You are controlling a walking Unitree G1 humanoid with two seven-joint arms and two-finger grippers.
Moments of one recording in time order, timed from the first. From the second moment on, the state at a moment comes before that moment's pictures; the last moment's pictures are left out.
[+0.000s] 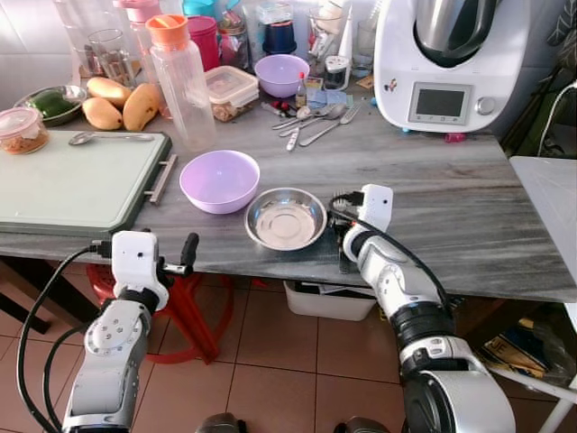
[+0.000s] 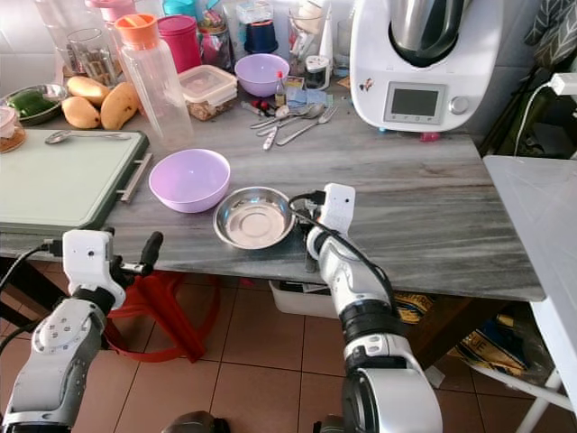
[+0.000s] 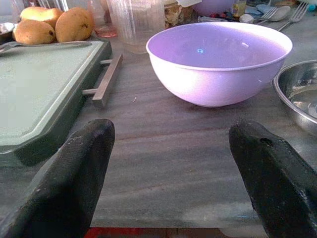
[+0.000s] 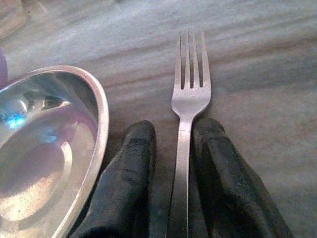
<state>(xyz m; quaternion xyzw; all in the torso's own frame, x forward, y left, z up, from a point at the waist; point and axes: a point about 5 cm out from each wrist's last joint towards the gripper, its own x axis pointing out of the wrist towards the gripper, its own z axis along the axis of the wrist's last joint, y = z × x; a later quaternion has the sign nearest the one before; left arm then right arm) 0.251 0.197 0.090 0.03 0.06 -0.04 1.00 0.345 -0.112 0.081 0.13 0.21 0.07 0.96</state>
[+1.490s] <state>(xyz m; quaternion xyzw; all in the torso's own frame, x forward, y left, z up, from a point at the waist) 0.260 0.190 0.094 0.02 0.04 -0.05 1.00 0.312 -0.140 0.083 0.06 0.17 0.02 0.98</state>
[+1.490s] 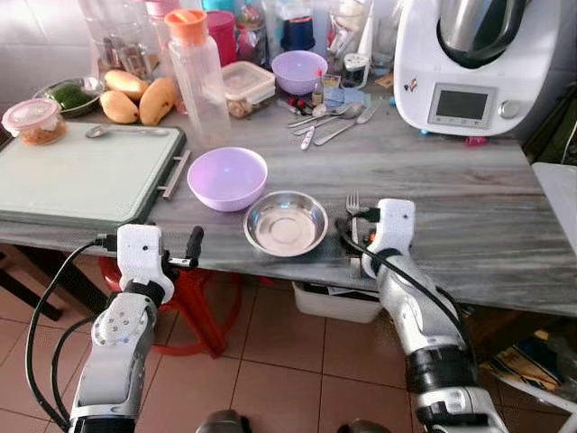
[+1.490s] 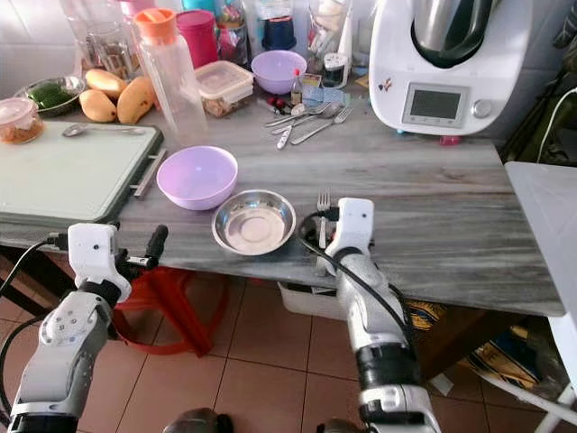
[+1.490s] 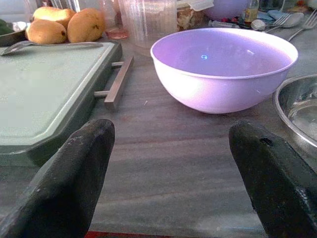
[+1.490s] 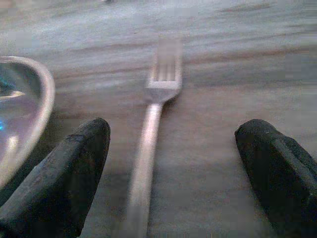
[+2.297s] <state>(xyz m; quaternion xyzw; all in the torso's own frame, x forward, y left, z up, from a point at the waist) 0.265 0.179 0.093 0.01 0.04 -0.06 1.00 0.264 -0.164 0.079 0.00 0.11 -0.01 0.99</state>
